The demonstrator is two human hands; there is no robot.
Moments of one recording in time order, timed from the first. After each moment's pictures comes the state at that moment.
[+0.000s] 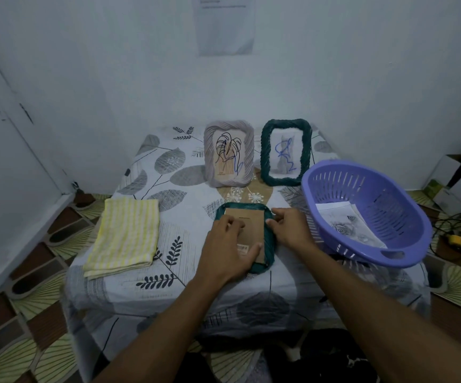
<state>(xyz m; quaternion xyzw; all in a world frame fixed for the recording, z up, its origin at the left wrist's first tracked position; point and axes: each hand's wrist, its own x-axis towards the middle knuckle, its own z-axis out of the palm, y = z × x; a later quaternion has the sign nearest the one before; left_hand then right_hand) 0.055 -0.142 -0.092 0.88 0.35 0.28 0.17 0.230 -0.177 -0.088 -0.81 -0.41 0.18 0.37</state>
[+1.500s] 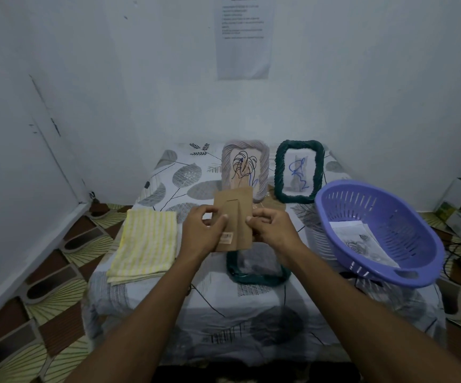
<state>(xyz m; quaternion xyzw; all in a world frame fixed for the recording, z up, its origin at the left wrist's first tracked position) 0.012 -0.087 -0.046 0.68 0.45 0.41 0.40 0.162 -0.164 -0.034 -0.61 -0.35 0.40 0.59</state>
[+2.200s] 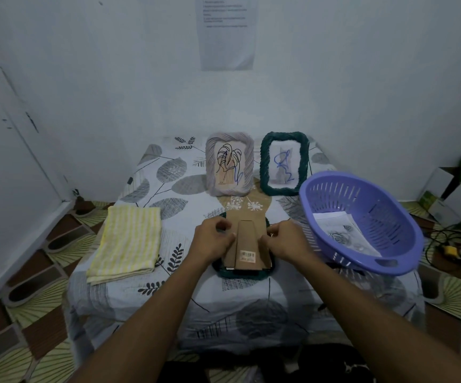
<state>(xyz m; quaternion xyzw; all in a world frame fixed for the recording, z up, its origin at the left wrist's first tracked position) 0.051 -0.102 -0.070 0.75 0.46 0.26 0.40 0.207 -0.198 -0.059 -0.83 -0.42 0.21 0.29</state>
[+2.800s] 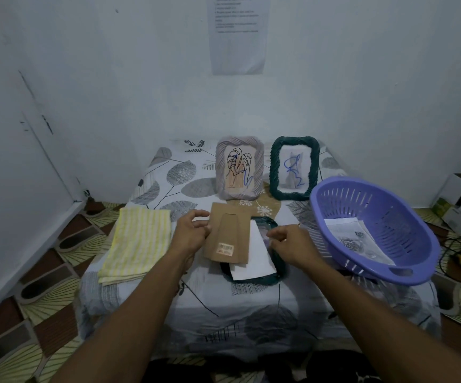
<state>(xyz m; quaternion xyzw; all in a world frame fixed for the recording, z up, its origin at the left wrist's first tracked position) 0.011 -0.074 -0.056 0.57 0.47 0.36 0.57 0.210 -0.191 -0.068 -0.81 -0.45 0.22 0.31</state>
